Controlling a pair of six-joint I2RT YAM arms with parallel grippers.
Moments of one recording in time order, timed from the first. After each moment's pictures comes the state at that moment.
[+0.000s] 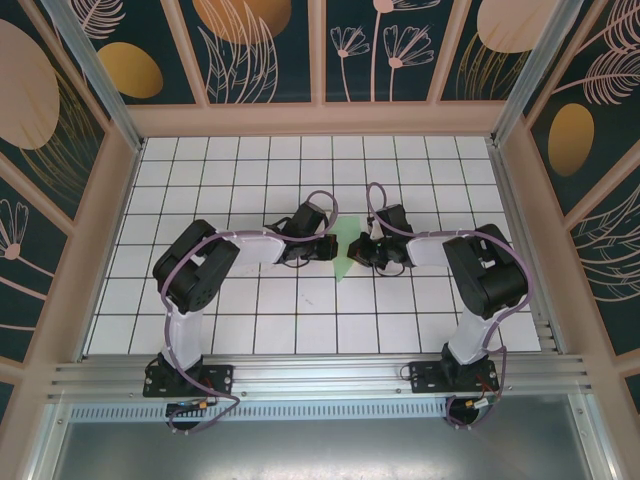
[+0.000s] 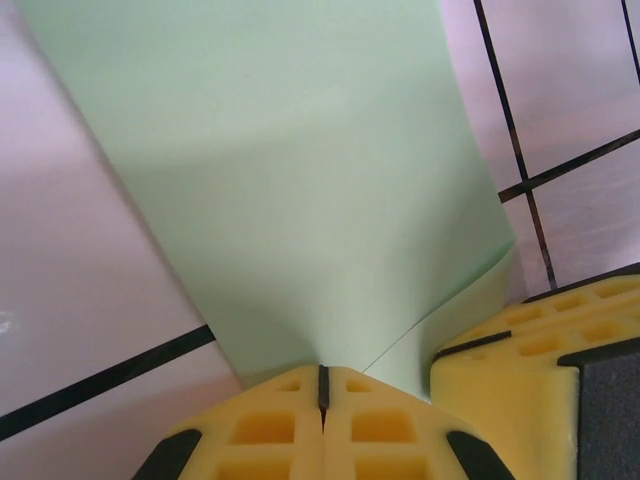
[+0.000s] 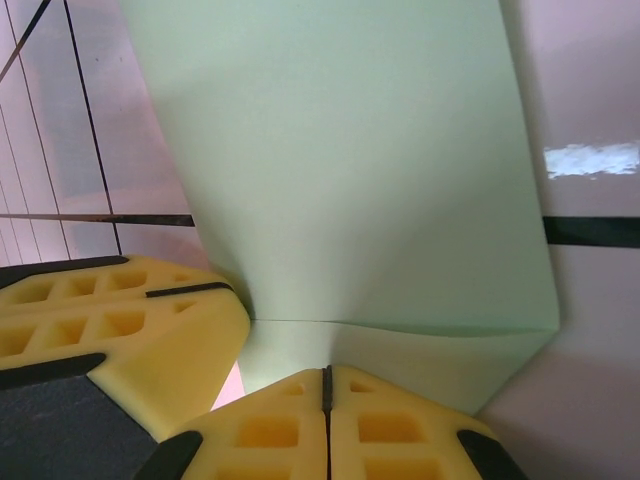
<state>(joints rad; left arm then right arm) -0.71 1.99 1.11 0.00 0.24 -0.58 0.44 1.77 0.76 0.07 -0.51 0.77</state>
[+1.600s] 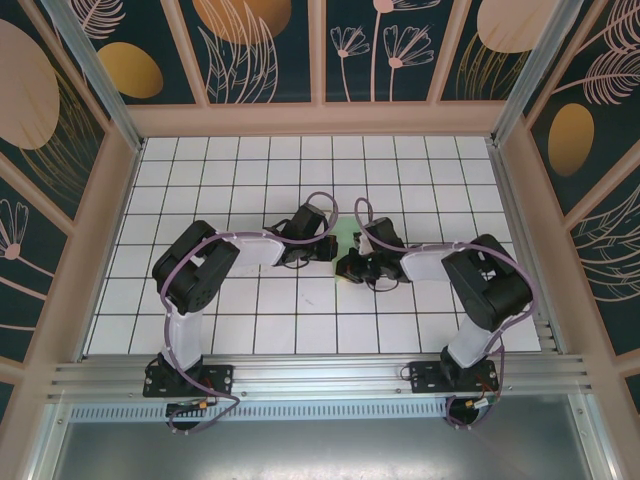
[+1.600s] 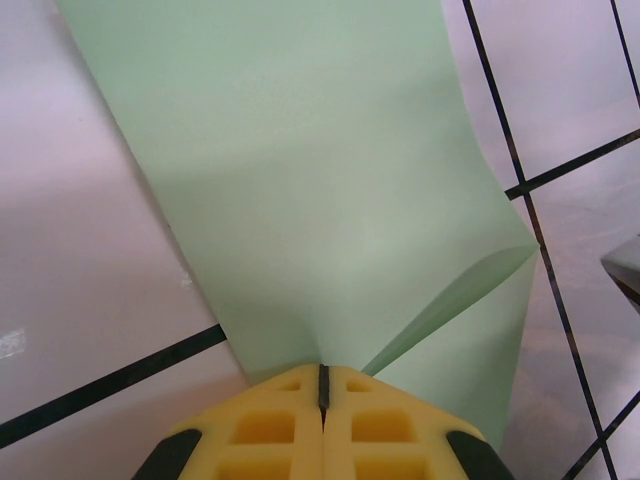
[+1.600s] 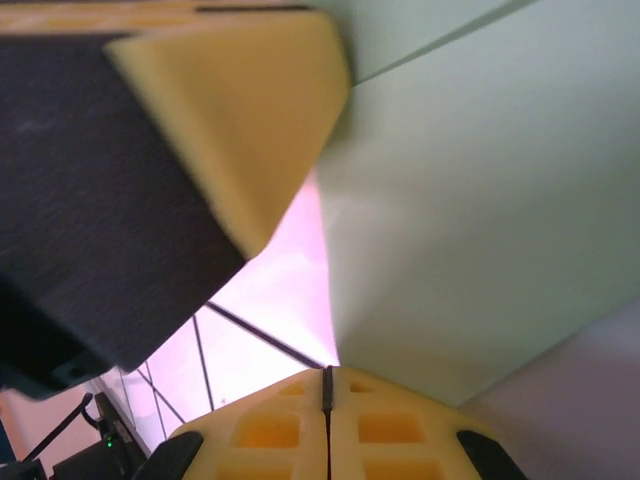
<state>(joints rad) -0.72 1.99 1.08 0.04 0.23 -0.56 0.58 1.69 0.67 0.11 -0.56 0.86</state>
